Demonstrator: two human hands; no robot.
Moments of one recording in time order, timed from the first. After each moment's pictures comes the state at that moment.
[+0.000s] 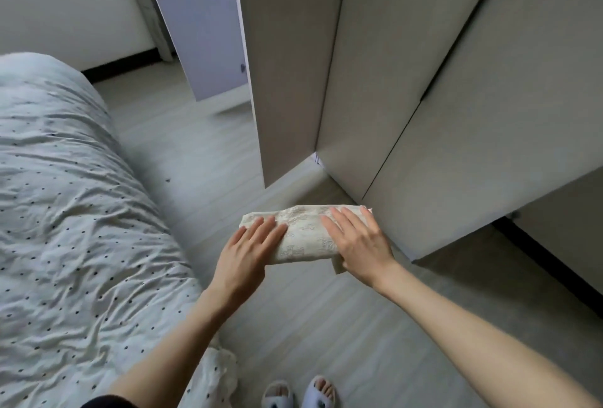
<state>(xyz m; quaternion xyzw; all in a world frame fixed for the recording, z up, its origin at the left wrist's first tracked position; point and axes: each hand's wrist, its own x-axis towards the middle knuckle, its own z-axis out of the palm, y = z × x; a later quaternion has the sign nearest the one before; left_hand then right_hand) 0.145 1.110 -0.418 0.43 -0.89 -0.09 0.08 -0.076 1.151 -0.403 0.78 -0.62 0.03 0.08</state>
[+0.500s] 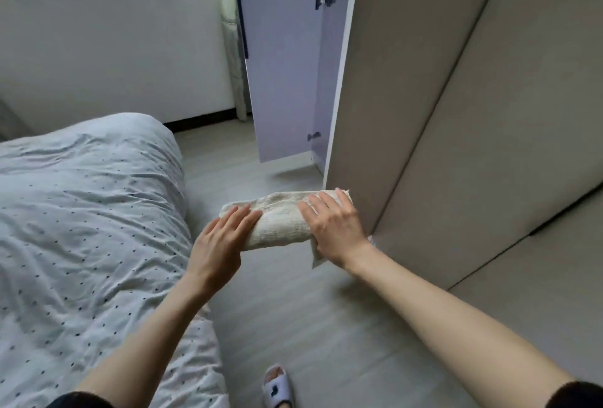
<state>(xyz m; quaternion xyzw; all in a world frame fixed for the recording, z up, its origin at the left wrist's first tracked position) 0.248 0.878 -0.362 0.57 -0.81 -0.02 0.14 0.028 0.853 -0.340 0.85 -0.52 0.00 0.09</state>
